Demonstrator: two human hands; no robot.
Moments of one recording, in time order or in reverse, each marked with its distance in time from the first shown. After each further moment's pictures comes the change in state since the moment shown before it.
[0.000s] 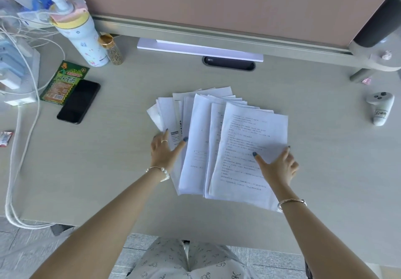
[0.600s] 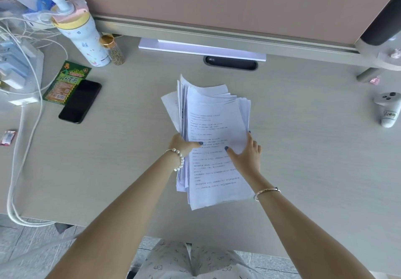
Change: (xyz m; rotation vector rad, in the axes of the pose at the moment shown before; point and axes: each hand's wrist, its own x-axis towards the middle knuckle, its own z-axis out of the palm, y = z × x) left_hand 0.009 0.054 0.017 -0.214 -0.171 -0.296; right_hand -0.017 -0.060 0.031 0.179 -0.220 -0.280
